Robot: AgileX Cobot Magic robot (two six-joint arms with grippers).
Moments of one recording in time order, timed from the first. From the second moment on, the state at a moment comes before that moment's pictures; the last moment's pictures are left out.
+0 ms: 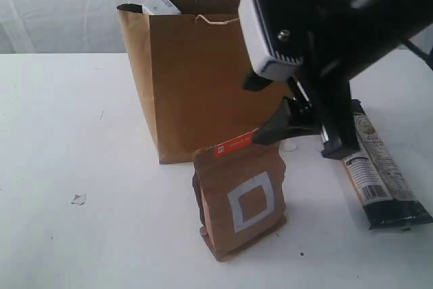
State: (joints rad) left arm 0.04 0.00 0.02 -0.03 0.19 0.11; right arm 0.48 1.39 -1.28 0.44 1.09 -1.42
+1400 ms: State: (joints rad) left arm 0.04 0.00 0.02 -0.03 0.19 0.11; right arm 0.51 1.68 -1.40 0.39 1.10 -0.89
